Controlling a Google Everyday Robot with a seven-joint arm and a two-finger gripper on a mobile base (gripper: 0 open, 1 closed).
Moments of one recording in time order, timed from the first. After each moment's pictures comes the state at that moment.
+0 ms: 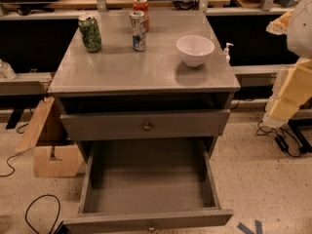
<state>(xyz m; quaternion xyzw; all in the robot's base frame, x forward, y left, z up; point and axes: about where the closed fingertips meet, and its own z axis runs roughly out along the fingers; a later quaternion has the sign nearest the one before) 0.436 -0.208 1.005 -0.60 0.77 -0.07 0.20</state>
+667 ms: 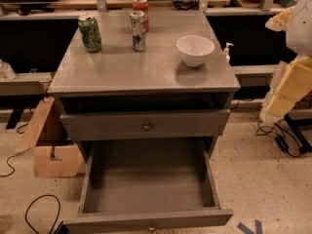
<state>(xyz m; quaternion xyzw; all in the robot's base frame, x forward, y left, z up) 0.445 -0.208 1.006 -0.60 0.77 -0.07 0.22</state>
